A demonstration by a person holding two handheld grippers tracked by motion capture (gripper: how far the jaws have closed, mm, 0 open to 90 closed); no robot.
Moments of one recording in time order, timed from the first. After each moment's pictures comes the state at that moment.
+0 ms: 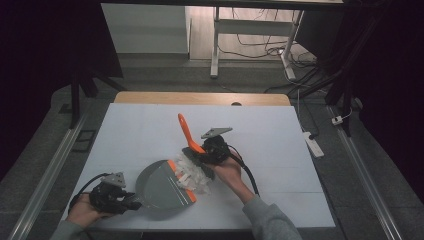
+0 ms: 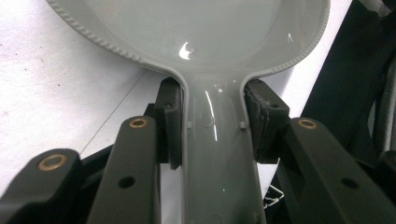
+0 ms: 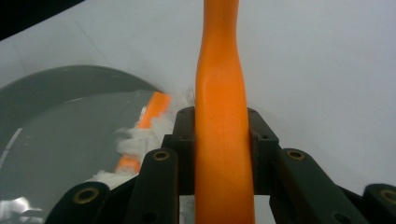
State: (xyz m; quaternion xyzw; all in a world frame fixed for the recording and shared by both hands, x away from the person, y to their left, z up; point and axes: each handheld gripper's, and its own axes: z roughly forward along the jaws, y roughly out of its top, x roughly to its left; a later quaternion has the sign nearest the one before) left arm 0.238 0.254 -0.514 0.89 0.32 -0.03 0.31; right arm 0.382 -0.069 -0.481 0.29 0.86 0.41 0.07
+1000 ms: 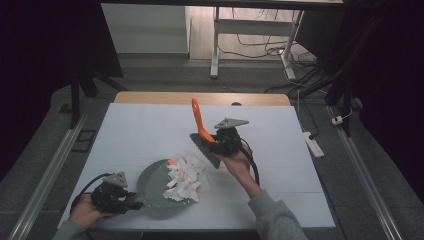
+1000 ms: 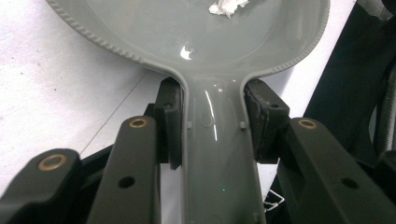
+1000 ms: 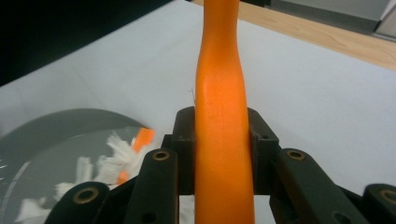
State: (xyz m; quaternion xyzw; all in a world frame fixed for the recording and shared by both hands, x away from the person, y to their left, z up) left arm 0.239 0.250 -0.514 0.89 0.33 -0.03 0.31; right arm 0.393 -0.098 -0.452 0.31 0.82 0.46 0.11
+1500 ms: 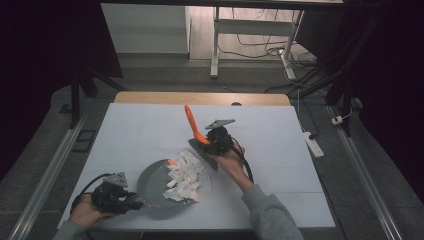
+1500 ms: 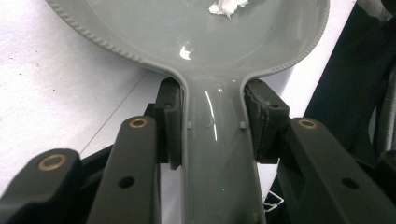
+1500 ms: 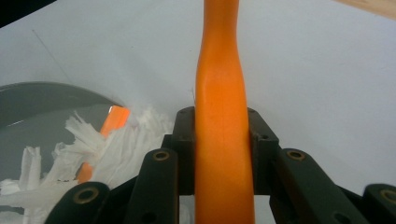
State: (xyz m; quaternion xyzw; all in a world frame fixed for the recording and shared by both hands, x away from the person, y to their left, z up) left arm 0.239 0.250 -0.515 0.89 0.33 -0.03 0.32; right arm 0.413 -0.076 -0.480 0.32 0.85 0.40 0.10
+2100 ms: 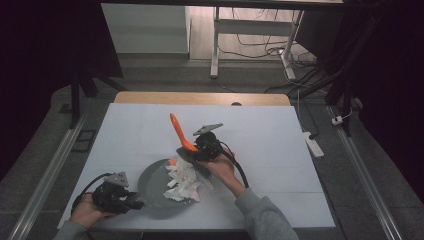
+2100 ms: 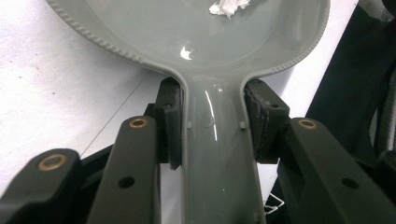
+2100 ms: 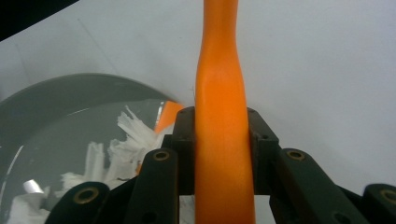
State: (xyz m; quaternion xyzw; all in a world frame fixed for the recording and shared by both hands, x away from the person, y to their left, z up) left arm 0.240 0.248 -0.515 0.89 0.33 -0.03 0.31; right arm 0.394 -0.046 -0.485 0.29 0.87 0.39 0.05
